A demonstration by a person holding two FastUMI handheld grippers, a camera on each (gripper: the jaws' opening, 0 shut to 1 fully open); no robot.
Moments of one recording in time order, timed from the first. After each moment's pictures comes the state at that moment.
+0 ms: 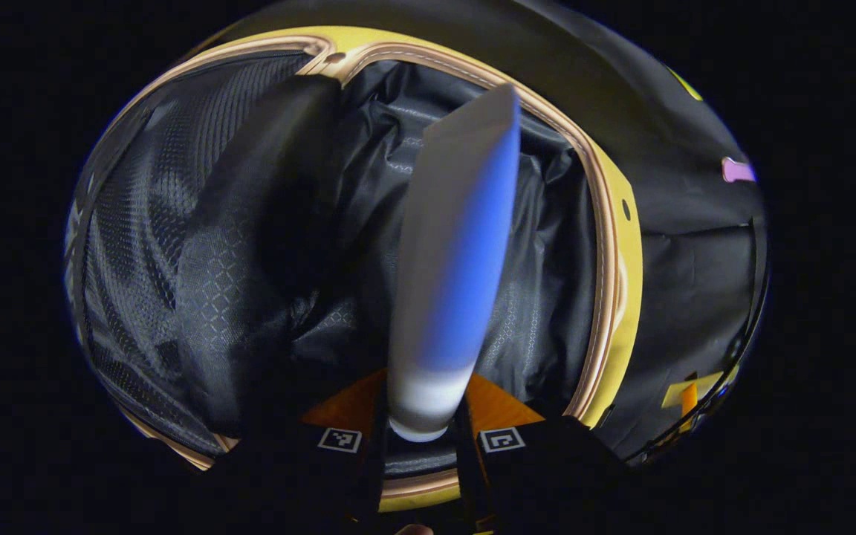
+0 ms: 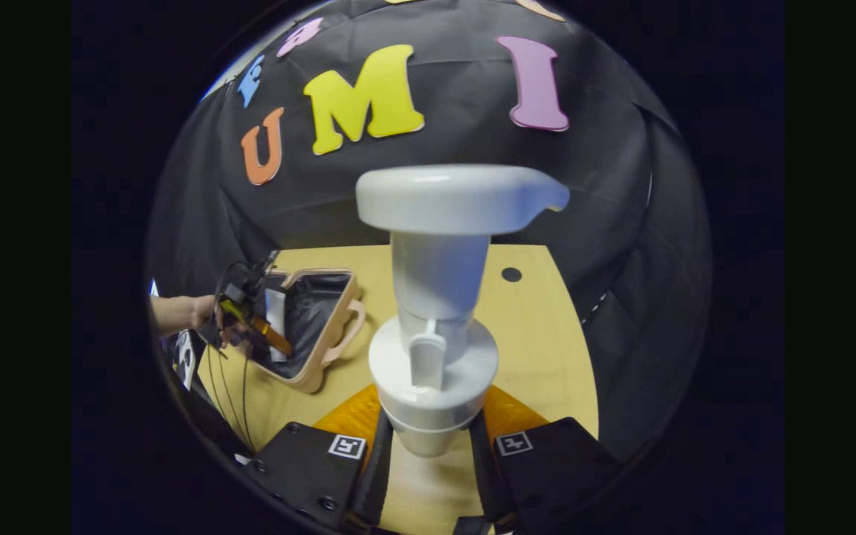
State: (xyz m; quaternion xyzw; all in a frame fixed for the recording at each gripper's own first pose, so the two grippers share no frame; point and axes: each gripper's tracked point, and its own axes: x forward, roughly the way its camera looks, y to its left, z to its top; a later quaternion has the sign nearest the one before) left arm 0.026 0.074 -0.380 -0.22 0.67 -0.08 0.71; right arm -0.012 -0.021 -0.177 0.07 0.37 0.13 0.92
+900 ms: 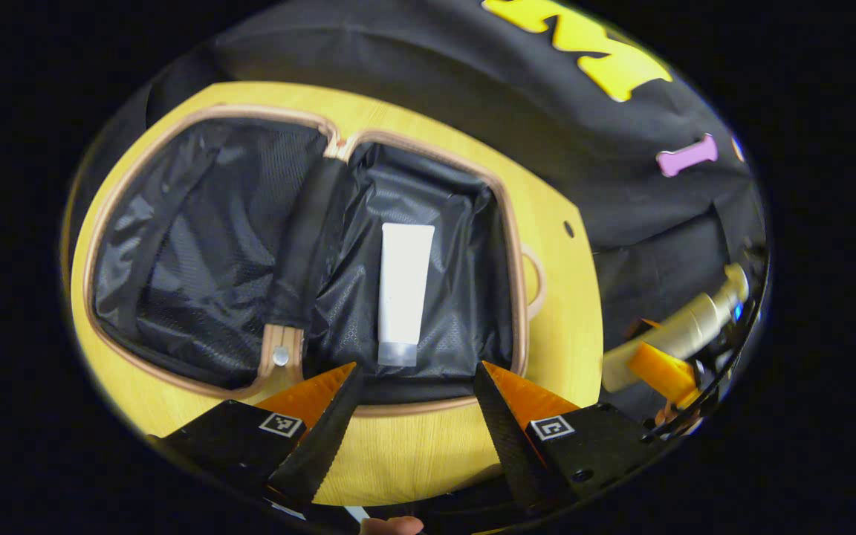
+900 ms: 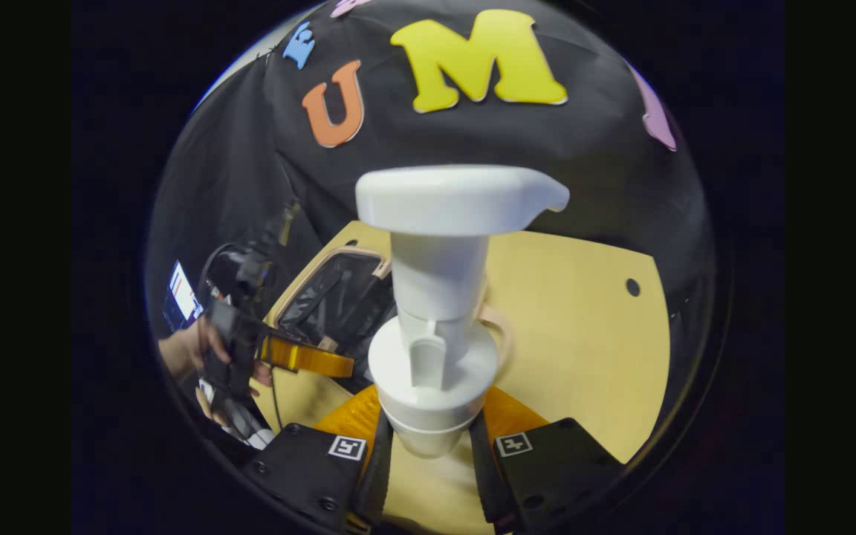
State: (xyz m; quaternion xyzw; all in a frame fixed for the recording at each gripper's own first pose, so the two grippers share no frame) left arm -0.017 0.081 -0.280 -0.21 0.53 -0.12 0.82; right arm 0.023 0.202 -0.179 0.05 0.42 0.29 0.86
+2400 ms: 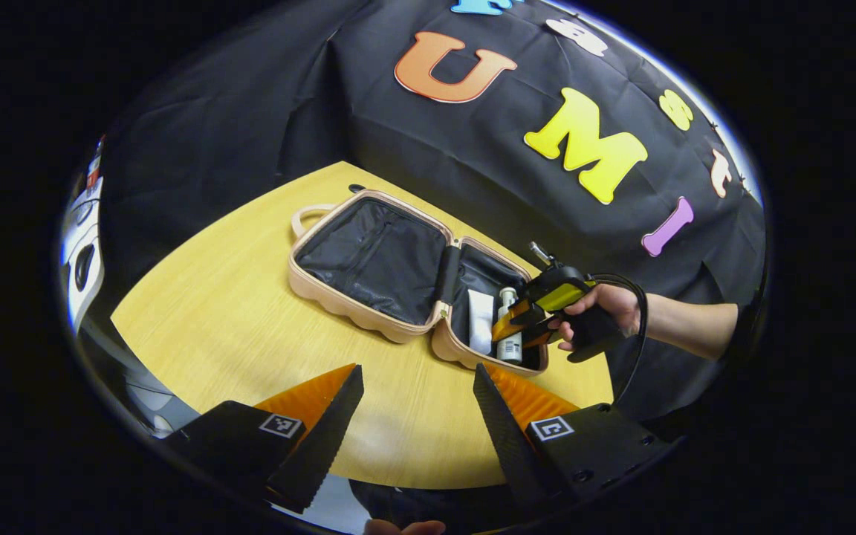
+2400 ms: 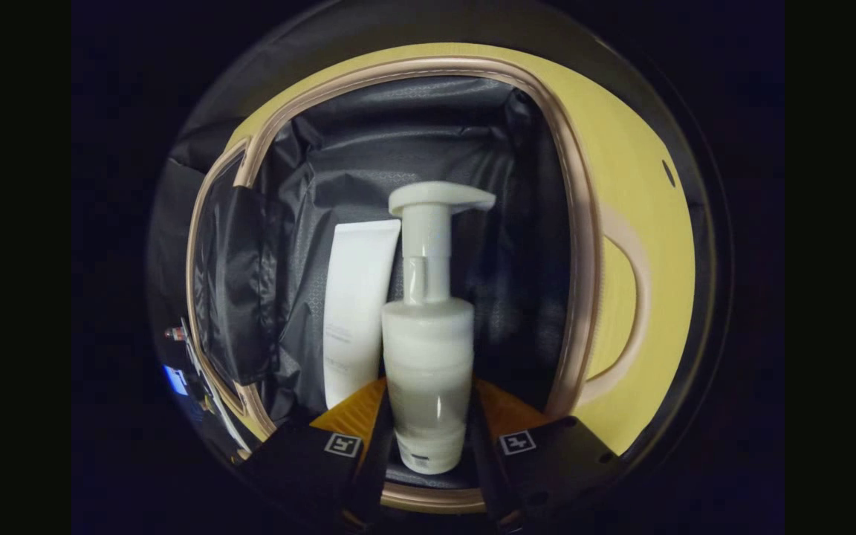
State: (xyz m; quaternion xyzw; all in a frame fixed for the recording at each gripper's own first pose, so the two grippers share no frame) left arm -0.166 0.221 -0.212 -0.24 0.34 0.03 0.91; right arm 0.051 0.280 -0.356 0.04 0.71 0.09 0.69
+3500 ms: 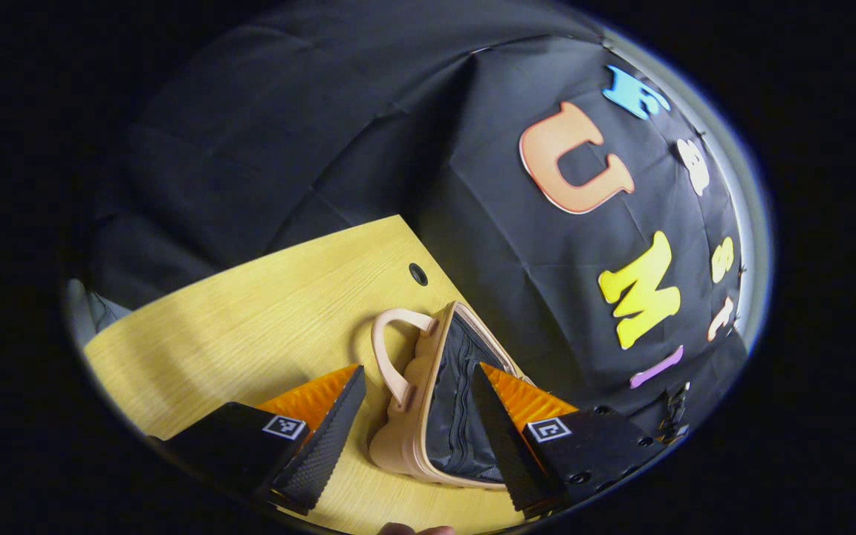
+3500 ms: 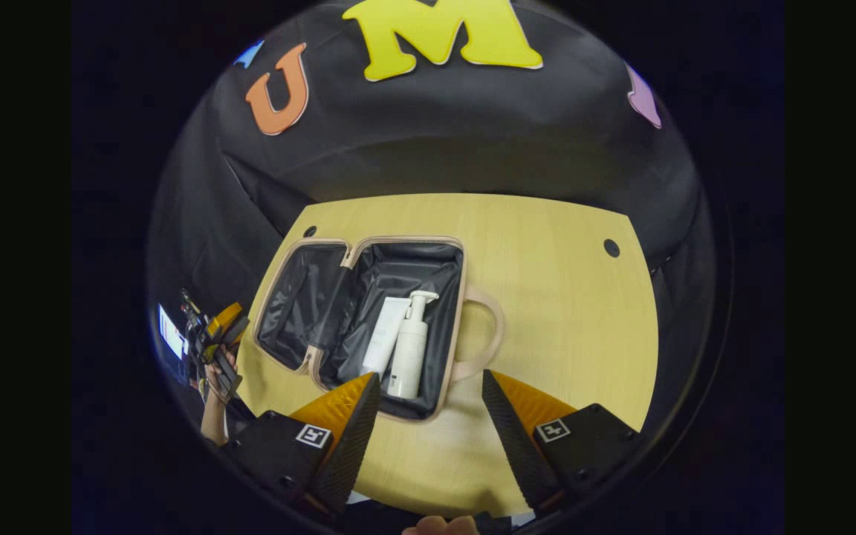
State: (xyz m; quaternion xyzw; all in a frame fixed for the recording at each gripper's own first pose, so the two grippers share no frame) left arm 0.007 0.449 -0.288 -0.46 0.19 0.03 0.87; right arm 0.023 0.178 -0.171 0.06 0.50 0.16 0.85
